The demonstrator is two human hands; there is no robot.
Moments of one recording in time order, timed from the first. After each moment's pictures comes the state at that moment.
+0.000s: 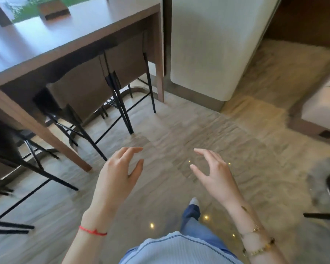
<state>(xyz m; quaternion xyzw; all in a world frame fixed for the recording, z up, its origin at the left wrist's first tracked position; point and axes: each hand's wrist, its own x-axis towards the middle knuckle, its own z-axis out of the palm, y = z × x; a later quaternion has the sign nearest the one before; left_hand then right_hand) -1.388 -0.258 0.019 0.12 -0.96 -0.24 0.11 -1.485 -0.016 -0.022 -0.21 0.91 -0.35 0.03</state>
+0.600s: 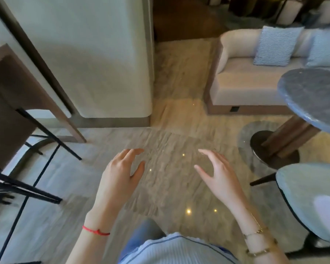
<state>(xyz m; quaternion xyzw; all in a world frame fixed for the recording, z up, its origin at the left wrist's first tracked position) -1.728 -0.072 0.017 -0.16 -0.95 -0.27 0.05 -1.669 0.188 -0.005 0.06 0.94 -0.32 -0.09</state>
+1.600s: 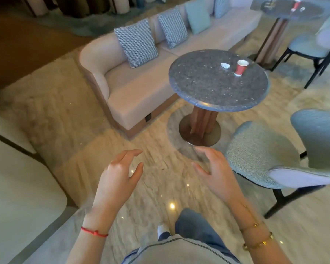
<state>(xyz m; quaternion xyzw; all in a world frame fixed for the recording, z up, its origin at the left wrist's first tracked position) -2.125 0.306 0.005 -0.52 -0.80 -0.28 -0.08 -1.898 0.449 -0.025 0.42 0.84 -0.28 -0.21</state>
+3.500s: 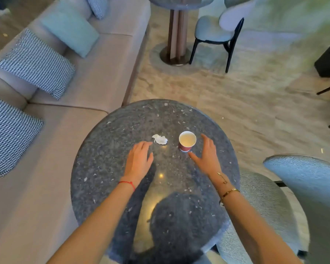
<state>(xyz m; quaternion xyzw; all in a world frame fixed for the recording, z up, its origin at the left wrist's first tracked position) -2.176 1.273 -0.136 -0.76 -0.60 -0.15 -0.19 -1.932 1.248 -0.135 0.73 0.56 -0.28 -0.26</state>
